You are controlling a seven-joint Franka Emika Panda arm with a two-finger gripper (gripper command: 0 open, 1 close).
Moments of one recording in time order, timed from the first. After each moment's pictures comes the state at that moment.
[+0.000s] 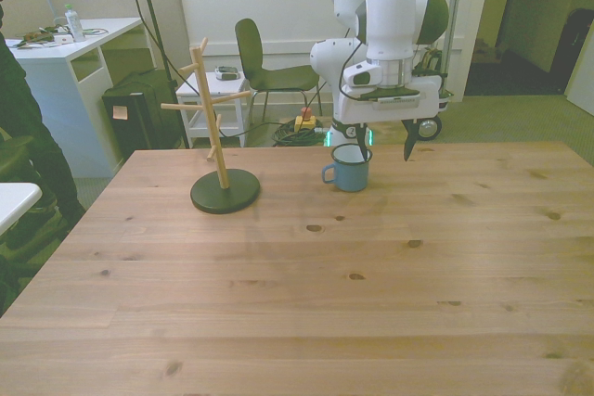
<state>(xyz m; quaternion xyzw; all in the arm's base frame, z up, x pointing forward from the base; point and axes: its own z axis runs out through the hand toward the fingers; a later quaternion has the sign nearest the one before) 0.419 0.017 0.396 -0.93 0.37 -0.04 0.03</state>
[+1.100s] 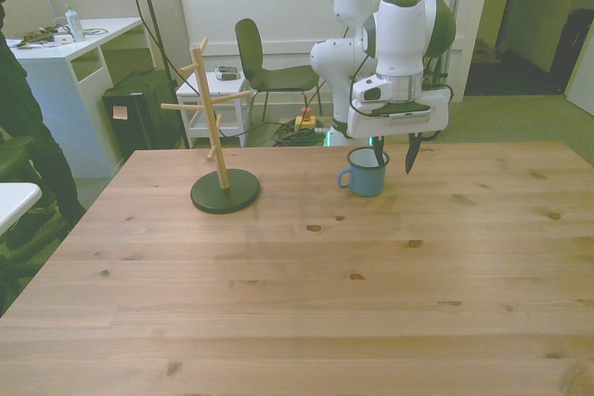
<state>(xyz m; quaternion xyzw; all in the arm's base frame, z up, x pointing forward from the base) 0.430 0.032 0.383 -0.93 0.37 -0.04 0.04</state>
